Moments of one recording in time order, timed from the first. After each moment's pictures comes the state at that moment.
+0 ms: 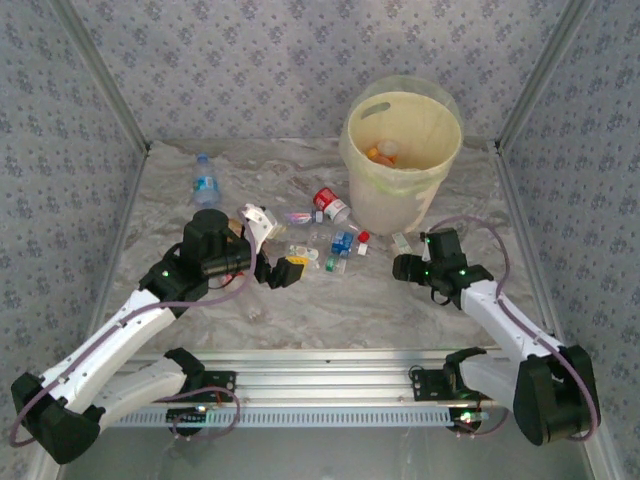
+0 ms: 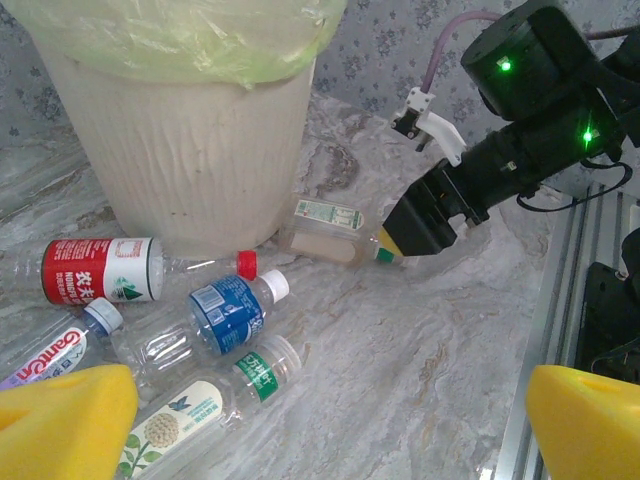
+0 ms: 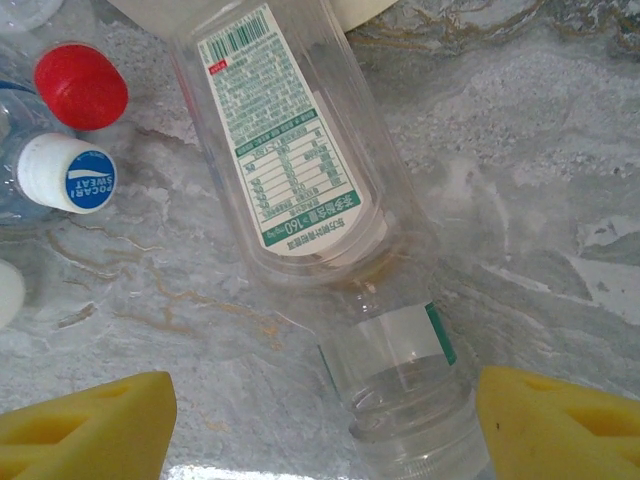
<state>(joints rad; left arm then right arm) -0.66 0.92 0.87 -0.33 0.43 0.02 0.26 1.07 0.57 -0.42 -0.05 0.36</state>
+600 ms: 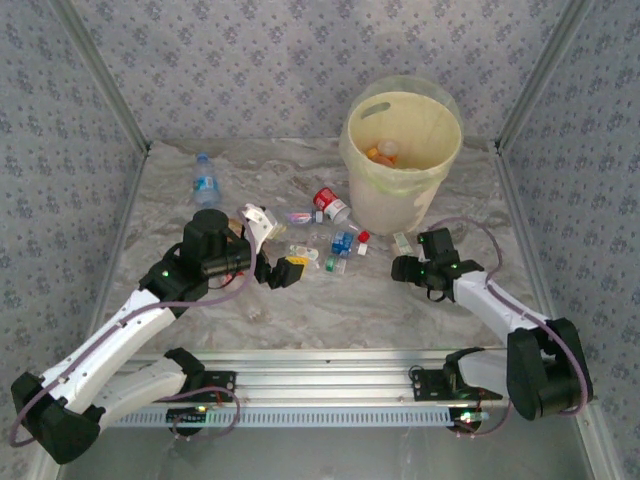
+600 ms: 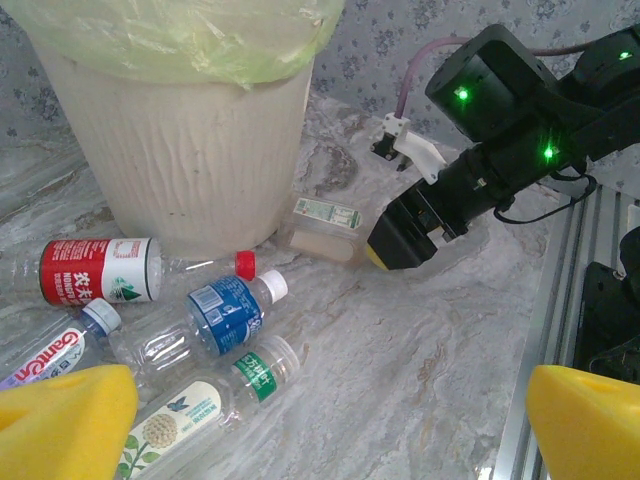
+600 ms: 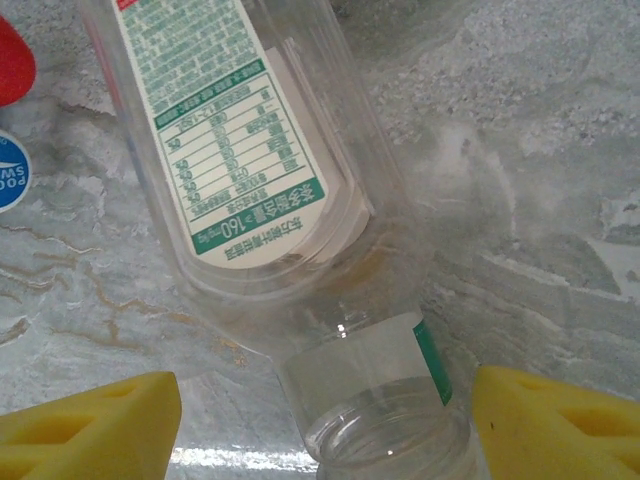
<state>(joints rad) -0.66 0.92 0.87 -0.33 0.43 0.02 0.27 1.20 0.57 -0.38 -0.03 0.40</state>
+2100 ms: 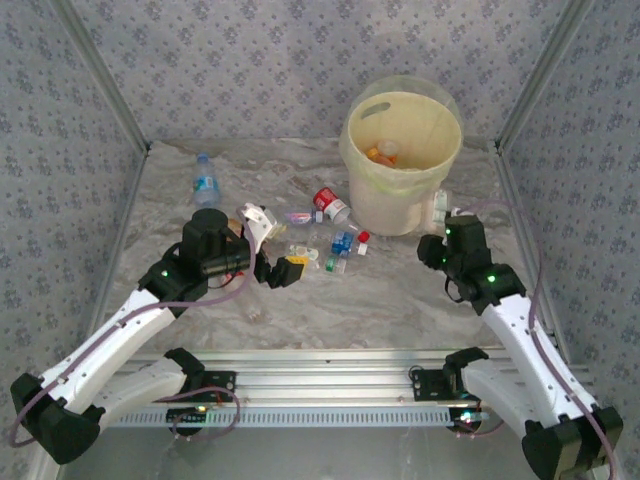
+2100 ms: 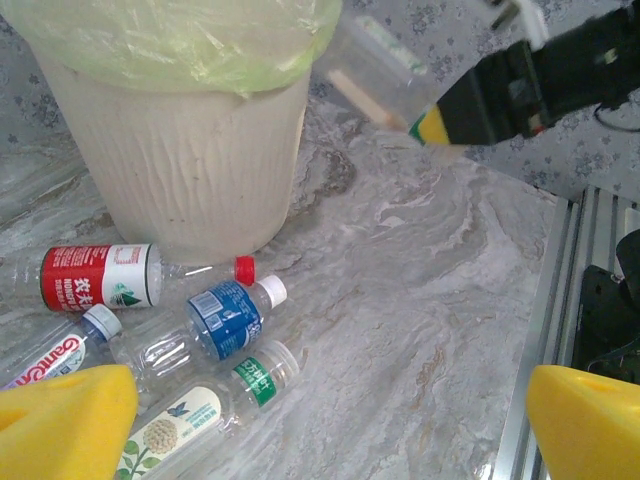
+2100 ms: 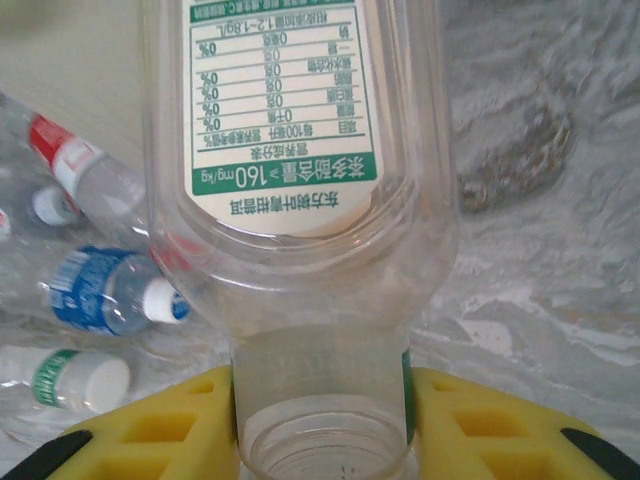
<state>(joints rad) -0.66 0.92 0.88 -0.33 0.43 0.02 0.28 0.84 0.84 -0.71 0.14 0.44</state>
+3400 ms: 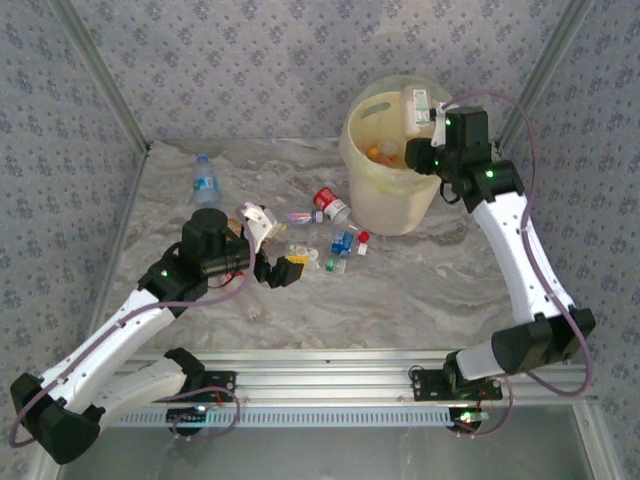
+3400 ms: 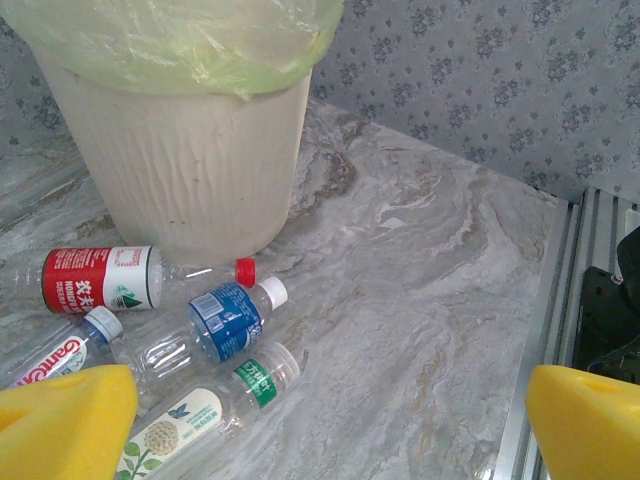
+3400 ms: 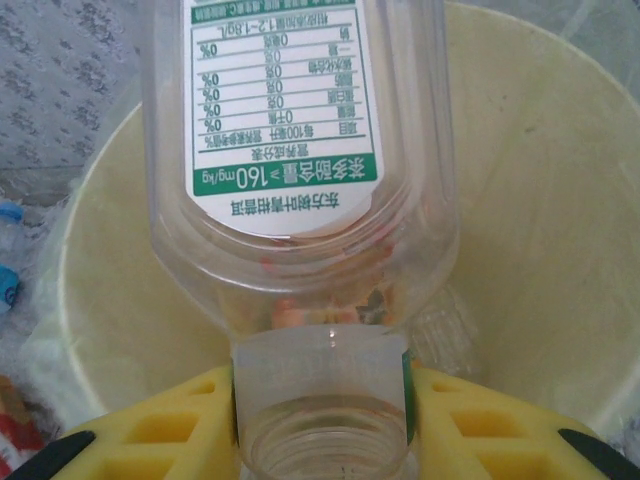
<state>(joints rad) -0.66 0.92 0.89 -0.33 0.43 0.02 0.22 1.45 1.66 -0.77 0.00 0.20</state>
